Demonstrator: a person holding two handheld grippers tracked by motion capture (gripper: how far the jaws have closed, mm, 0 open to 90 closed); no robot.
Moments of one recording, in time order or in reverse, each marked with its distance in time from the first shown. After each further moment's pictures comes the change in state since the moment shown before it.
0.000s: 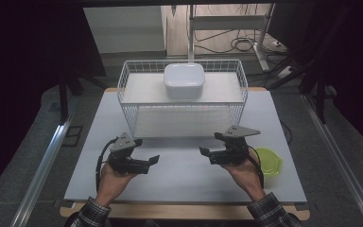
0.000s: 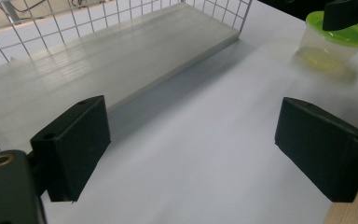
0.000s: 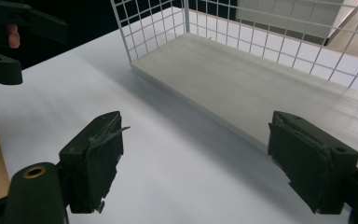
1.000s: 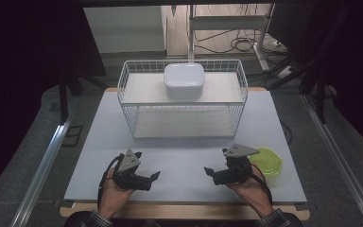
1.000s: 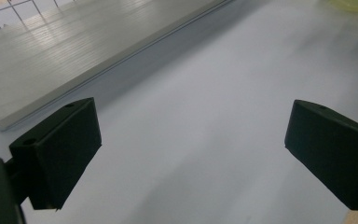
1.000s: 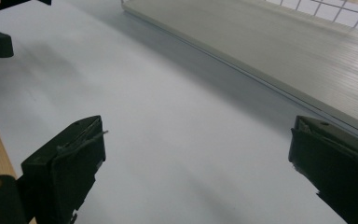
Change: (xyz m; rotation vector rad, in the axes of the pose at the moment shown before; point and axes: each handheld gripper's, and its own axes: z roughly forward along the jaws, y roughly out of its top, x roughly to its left) left arm -0.013 -0.045 0.014 0.048 0.070 0.089; right arm 0.011 -0.048 -0.009 0.095 -0.051 -0.028
